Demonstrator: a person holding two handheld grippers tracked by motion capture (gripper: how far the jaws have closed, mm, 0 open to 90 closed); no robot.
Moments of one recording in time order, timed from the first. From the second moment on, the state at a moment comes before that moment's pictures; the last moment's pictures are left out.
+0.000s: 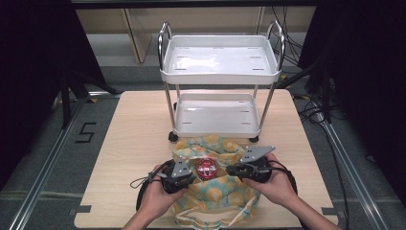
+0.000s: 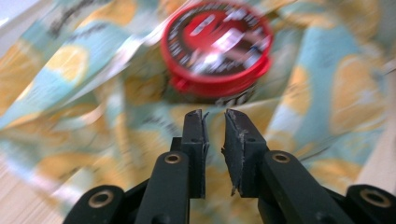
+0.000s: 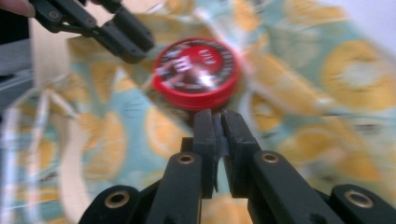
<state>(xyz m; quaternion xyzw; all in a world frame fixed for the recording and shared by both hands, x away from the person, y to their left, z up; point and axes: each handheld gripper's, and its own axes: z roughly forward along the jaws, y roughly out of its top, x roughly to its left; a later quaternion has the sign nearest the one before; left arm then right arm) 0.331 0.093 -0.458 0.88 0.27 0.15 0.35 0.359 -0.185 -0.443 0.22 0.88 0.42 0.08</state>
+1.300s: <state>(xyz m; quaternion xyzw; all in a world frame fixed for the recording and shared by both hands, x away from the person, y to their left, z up) 0.328 0.097 -0.461 0.86 0.29 0.14 0.40 0.357 -0.189 -0.447 0.22 0.87 0.44 0.08</state>
